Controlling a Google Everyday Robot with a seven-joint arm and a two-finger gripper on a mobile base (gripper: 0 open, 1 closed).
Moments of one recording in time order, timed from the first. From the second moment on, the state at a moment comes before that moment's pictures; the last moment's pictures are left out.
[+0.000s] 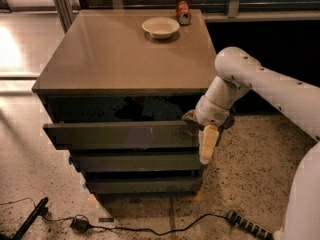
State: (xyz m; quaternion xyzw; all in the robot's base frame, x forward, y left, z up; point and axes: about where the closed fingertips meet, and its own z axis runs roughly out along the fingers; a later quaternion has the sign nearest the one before) arm 0.530 -0.107 0.680 -0.71 0.64 0.28 0.06
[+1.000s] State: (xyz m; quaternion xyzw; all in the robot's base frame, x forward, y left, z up) arm 0.513 -0.116 0.676 -0.72 0.63 0.29 0.06
